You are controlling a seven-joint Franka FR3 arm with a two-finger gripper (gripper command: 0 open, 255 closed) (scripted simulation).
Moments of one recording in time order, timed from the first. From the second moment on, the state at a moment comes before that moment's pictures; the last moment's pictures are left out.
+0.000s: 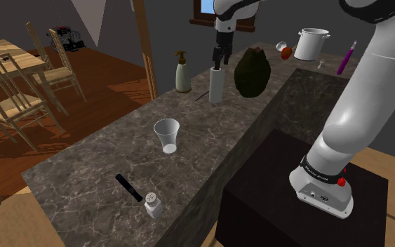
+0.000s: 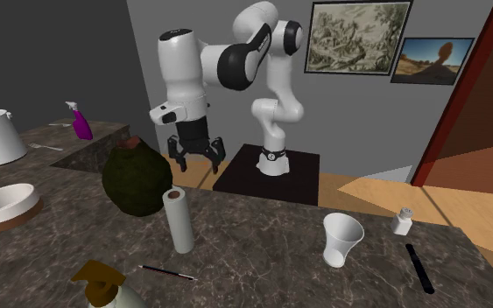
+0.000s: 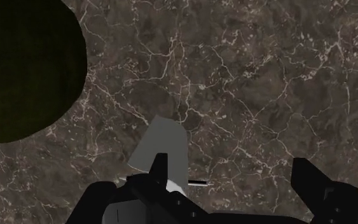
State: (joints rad) arm -0.08 0.05 -0.13 -1.88 0.04 1.91 -0.37
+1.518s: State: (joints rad) arm -0.12 0.39 -0.15 -1.61 0.08 2.00 -0.43
